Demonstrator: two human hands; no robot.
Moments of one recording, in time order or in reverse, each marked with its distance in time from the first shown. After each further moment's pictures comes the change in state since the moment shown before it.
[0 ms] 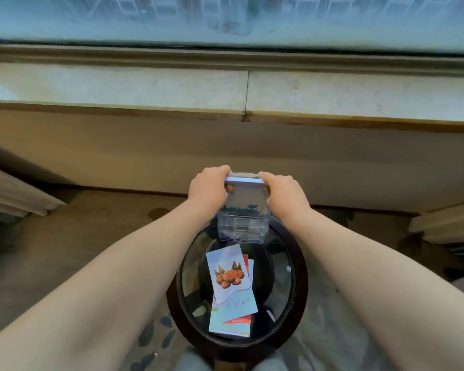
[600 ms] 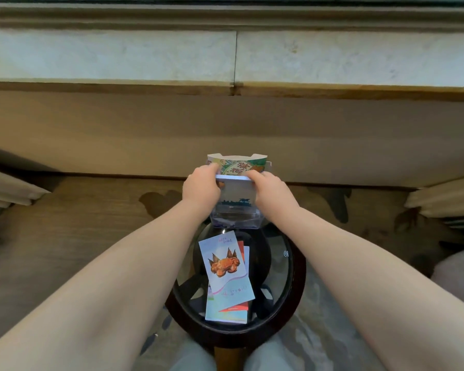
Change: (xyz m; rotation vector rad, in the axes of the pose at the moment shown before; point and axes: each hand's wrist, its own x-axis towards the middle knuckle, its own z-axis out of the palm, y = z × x) left_hand 0.022 -0.021 0.065 0.003 -0.099 -0.118; right_hand 0.018 0.026 0.061 0.023 -0.155 0.039
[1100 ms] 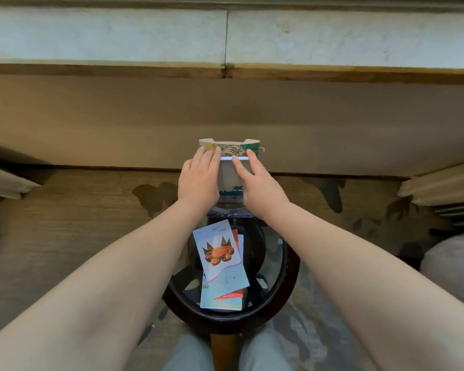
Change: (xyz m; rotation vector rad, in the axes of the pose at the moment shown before) left_hand -0.017 -0.008 0.028 0.354 0.084 0.236; right_hand -0.016 0.001 0.023 -0.104 0.026 -0.092
